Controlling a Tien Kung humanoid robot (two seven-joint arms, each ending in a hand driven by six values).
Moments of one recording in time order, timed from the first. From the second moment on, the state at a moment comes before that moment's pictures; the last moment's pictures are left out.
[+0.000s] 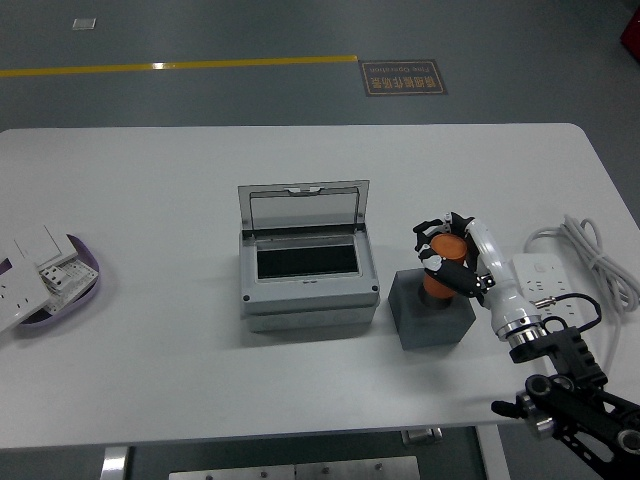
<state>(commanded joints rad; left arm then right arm) -0.07 0.27 -0.44 -0.26 0.59 0.02 0.03 0.16 -0.46 0.78 1.54 -1.03 -0.54 0.37</state>
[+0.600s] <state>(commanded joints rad) -0.07 0.27 -0.42 -0.26 0.58 0.02 0.04 0.46 -0.30 0.66 1.64 -1.61 -0.36 -0.11</state>
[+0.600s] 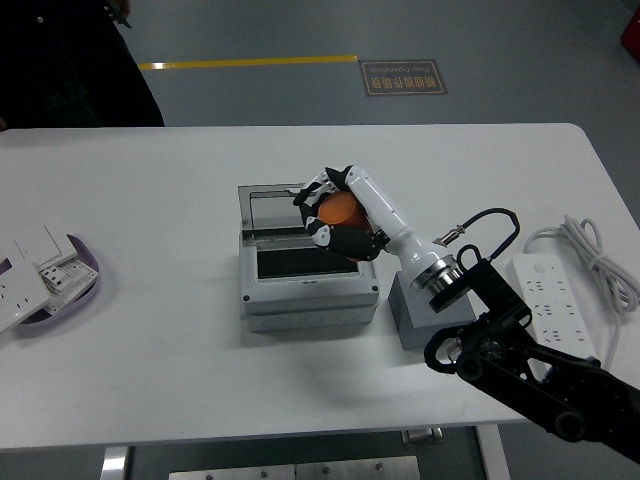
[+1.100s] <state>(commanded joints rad) -0.08 0.28 -0.41 -0.26 0.57 0.01 0.04 0.62 -0.22 0.48 1.50 -2.02 -0.17 -0.48</state>
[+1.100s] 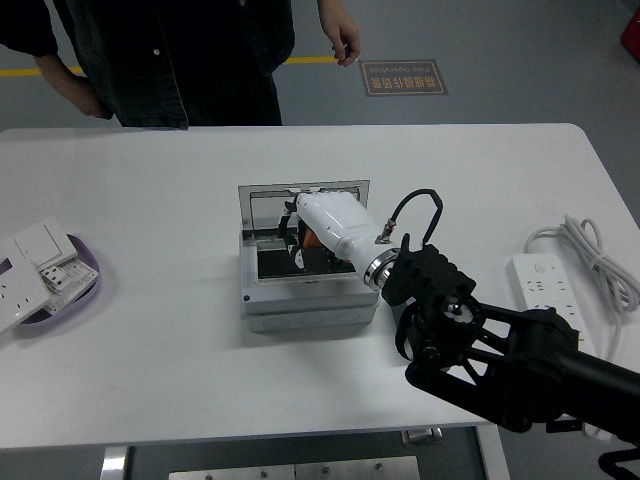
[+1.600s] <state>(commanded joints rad) -0.08 0.28 -0.40 -0.26 0.57 0.01 0.04 0.65 -0.21 0.39 1.43 -2.04 -0.19 -0.45</state>
